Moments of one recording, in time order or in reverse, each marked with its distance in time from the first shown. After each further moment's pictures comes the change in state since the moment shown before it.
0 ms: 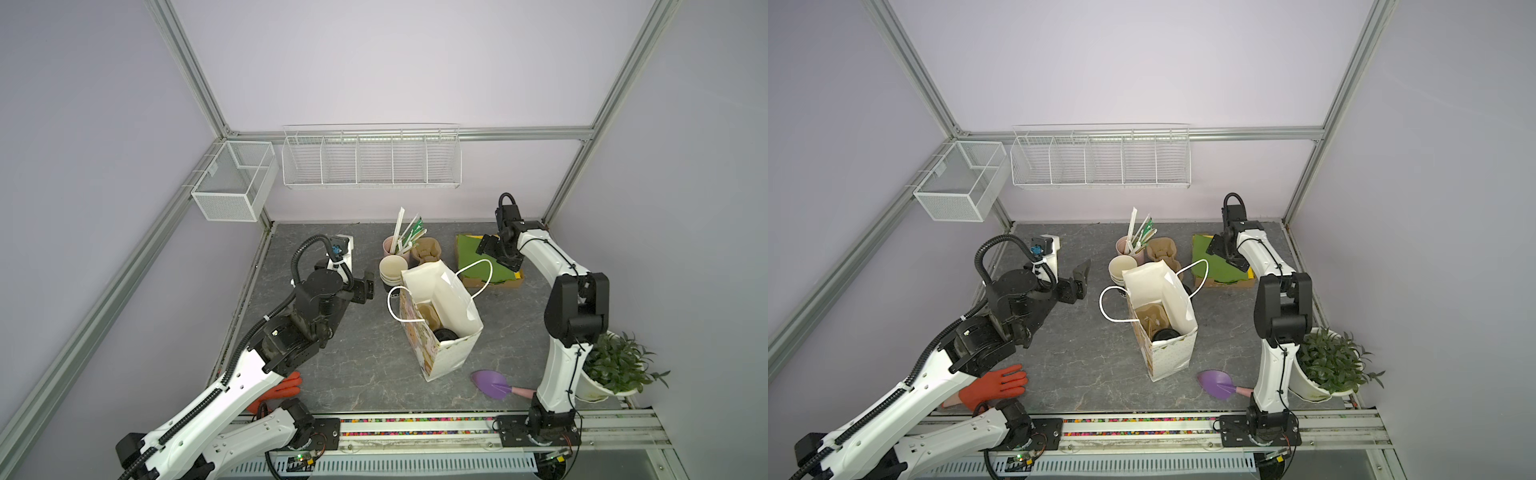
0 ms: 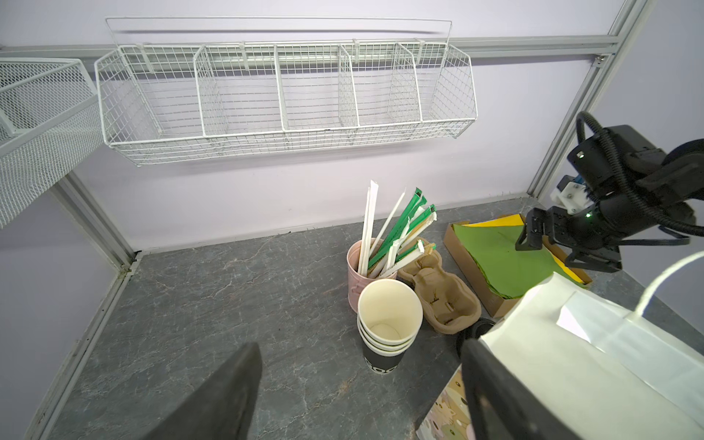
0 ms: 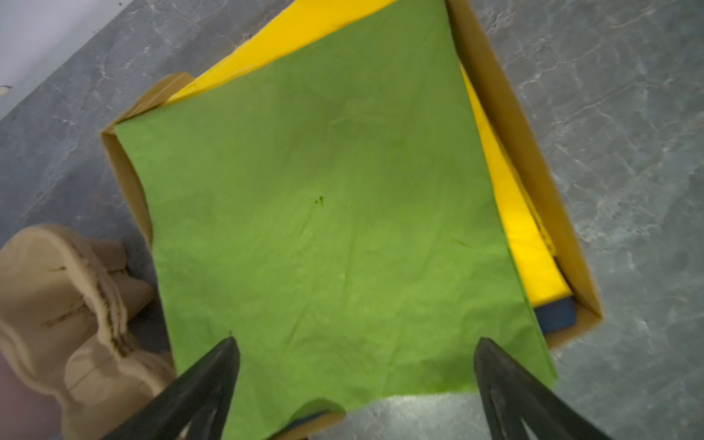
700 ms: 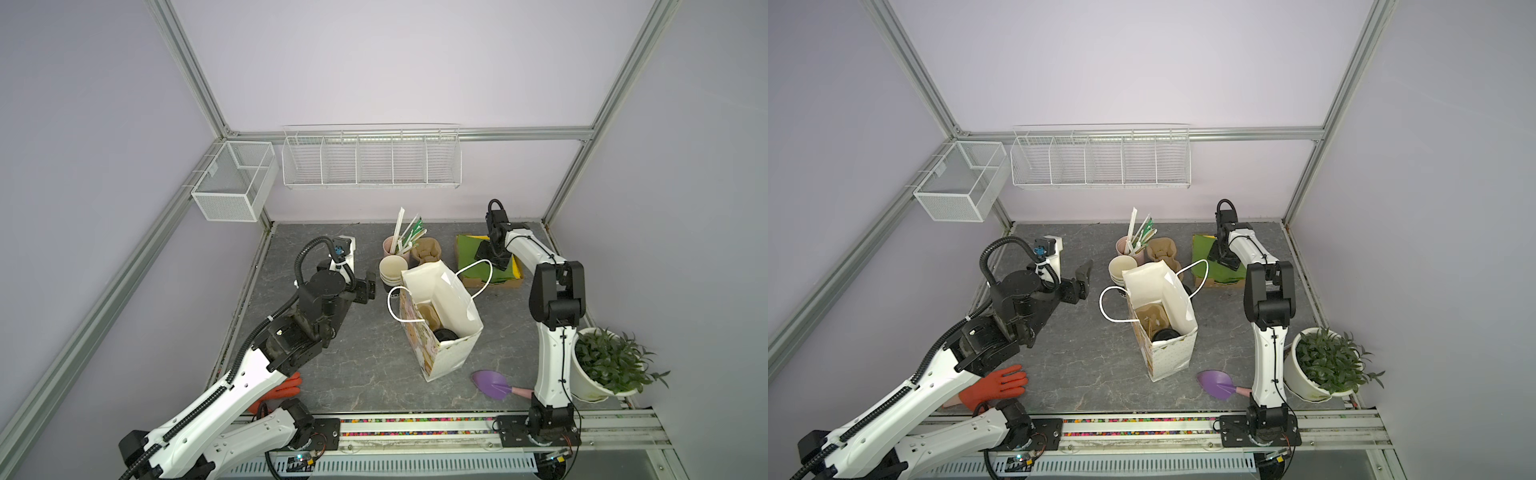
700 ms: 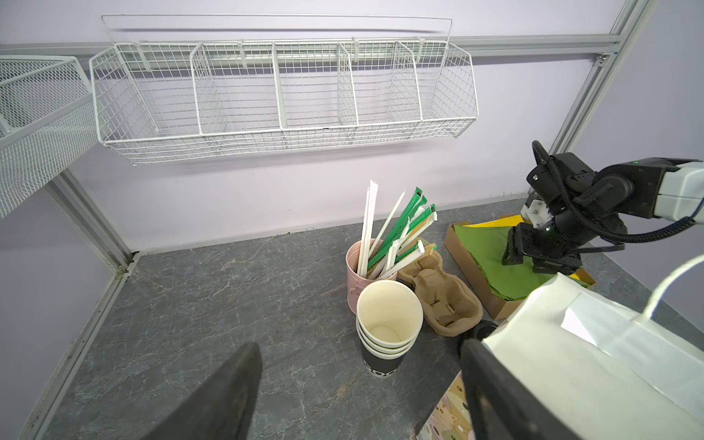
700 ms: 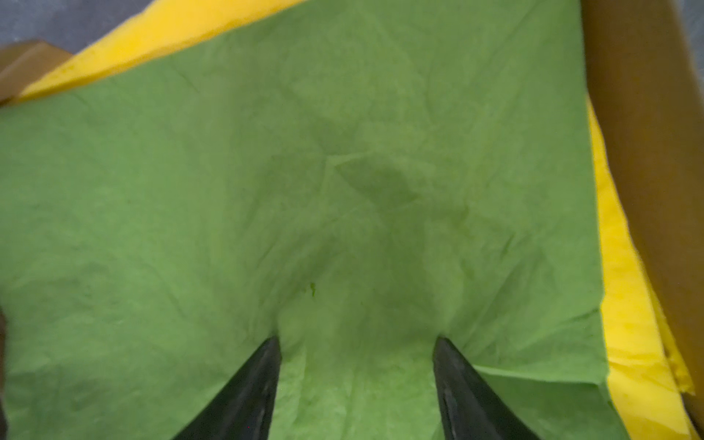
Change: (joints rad) left arm 0.000 0.008 -0.017 0.030 -0.001 0.004; right arm -0.001 0.187 0.114 0.005 0.012 -0.058
